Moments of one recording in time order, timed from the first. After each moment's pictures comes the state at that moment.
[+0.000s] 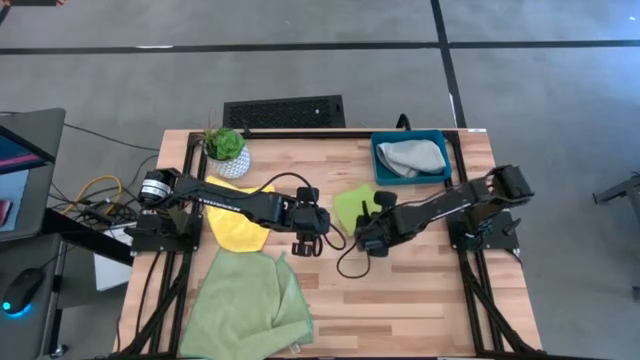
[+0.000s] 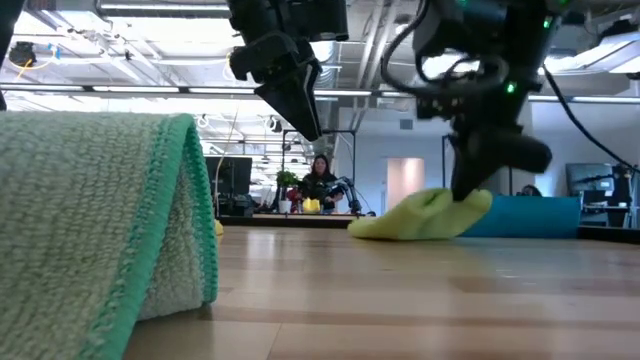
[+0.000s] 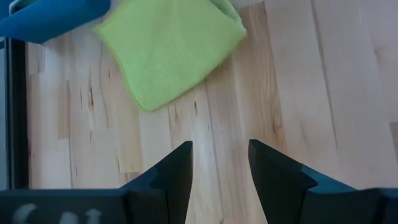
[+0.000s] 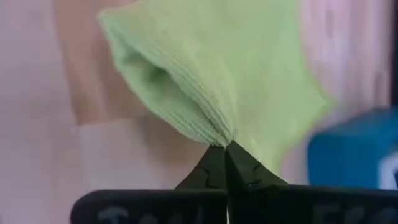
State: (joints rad) left arm -0.12 1.80 1.42 -0.71 -0.32 0.13; right arm 0.23 1.67 0.99 -0.78 0.50 0.24
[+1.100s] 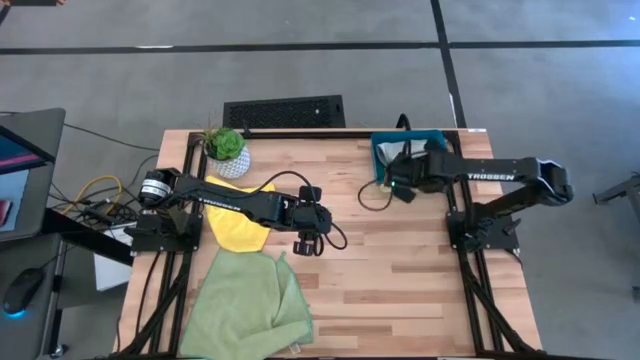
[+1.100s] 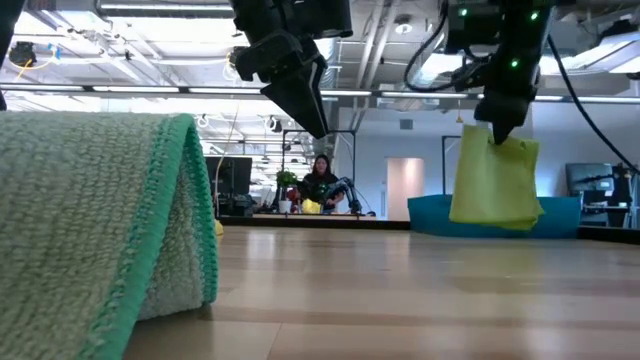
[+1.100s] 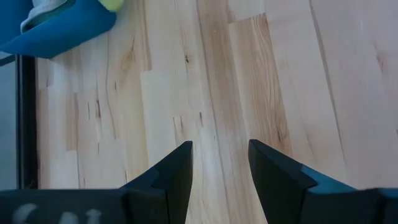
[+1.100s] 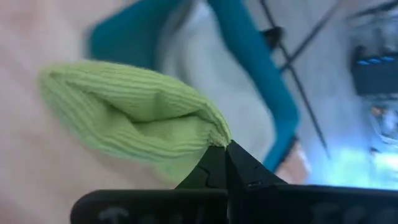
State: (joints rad) left arm -0.12 1.80 1.42 -0.67 -0.32 0.17; right arm -0.20 1.30 1.00 -1.19 0.68 0.32
